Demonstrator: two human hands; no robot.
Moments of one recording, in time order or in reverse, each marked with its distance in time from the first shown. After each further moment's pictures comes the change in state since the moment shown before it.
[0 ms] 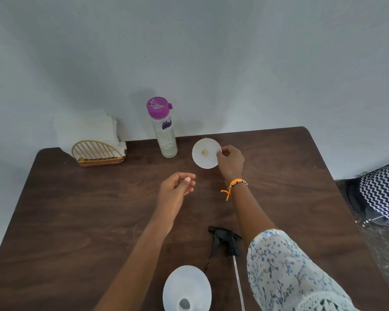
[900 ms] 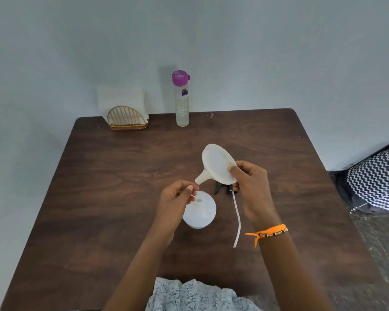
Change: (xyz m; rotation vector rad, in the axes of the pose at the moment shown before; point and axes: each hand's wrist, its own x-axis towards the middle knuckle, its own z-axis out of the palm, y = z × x) left_hand -0.201 -0.031 -0.048 0.010 0.024 0.036; right_hand -0.274 -0.019 -0.128 0.353 -0.224 -0.023
